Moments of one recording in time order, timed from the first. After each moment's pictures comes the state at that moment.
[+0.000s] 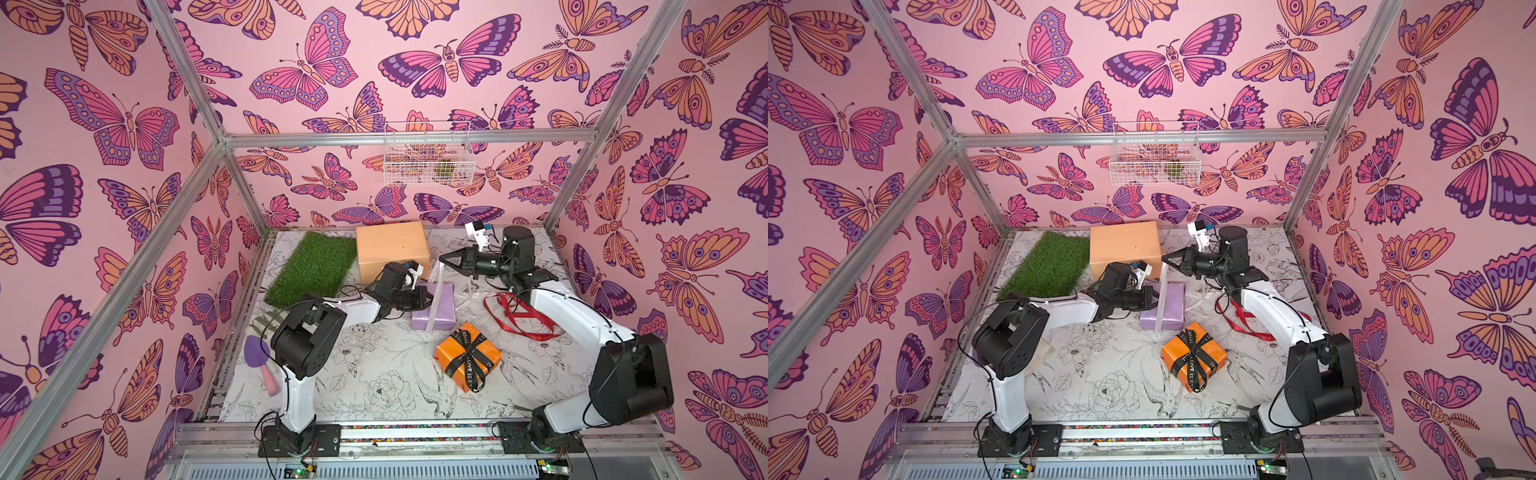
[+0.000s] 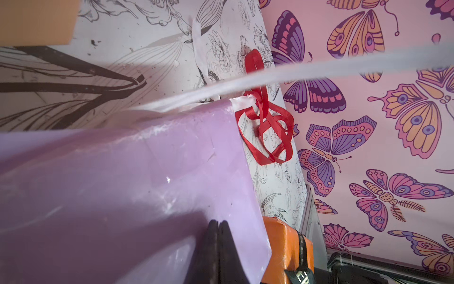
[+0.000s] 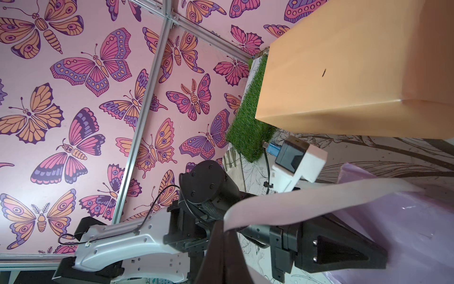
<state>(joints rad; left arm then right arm) -0.62 1.95 1.12 0.22 0.58 -0.68 0.27 1.49 1.12 0.04 -0.89 0.86</state>
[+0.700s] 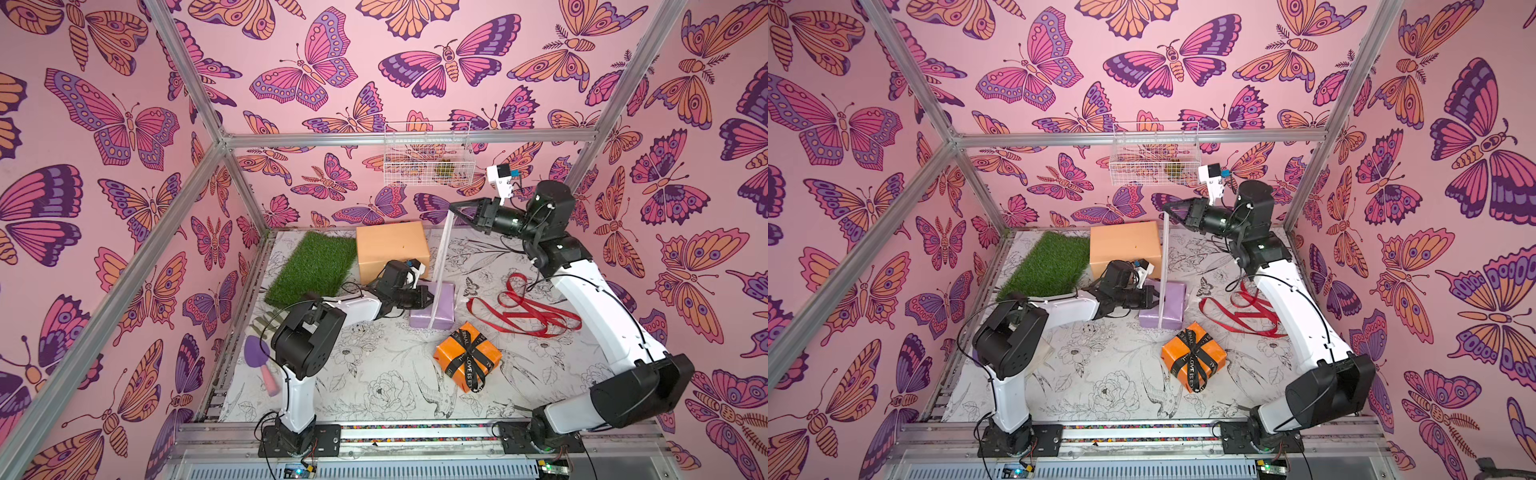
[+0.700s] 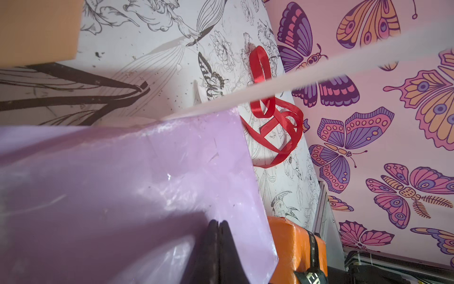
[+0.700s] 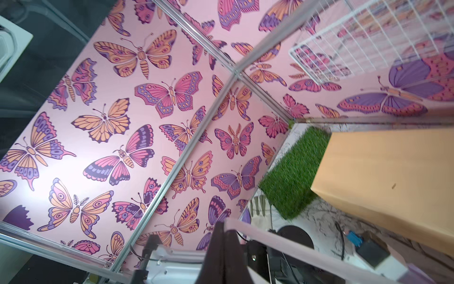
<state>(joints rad) -0.62 1.95 1.16 0.14 0.55 -0.61 0.26 1.47 1.59 -0.08 -0.85 0.89</state>
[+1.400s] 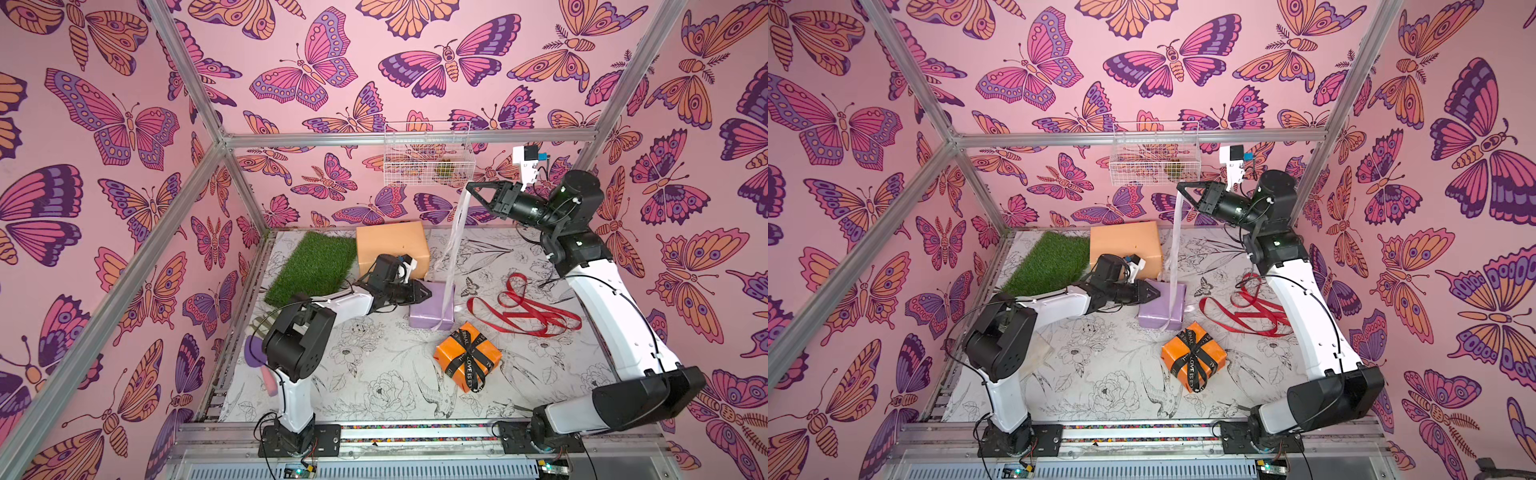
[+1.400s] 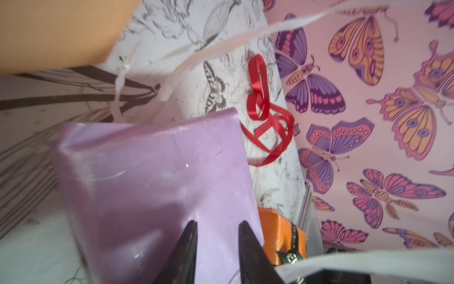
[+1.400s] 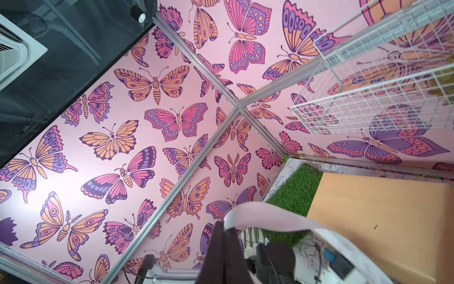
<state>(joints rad) -0.54 1.86 1.16 0.05 0.63 -0.65 0.21 1.46 1.62 -0.05 -0.81 0.89</state>
